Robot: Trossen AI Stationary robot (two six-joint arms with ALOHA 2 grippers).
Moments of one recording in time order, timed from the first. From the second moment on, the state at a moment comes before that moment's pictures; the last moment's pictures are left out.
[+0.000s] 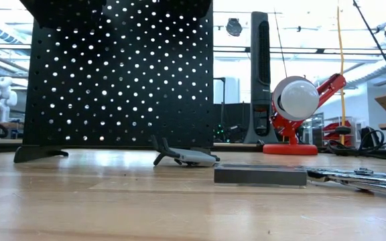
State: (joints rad) left arm -0.16 0.49 0.88 -0.55 -0.03 0.01; right arm 0.41 2.37 2.35 0.02 1.45 -0.91
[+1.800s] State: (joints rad) left arm -0.16 0.48 0.88 -0.54 -0.05 0.03; right arm 0.41 2.23 2.36 -0.08 1.39 -0.89
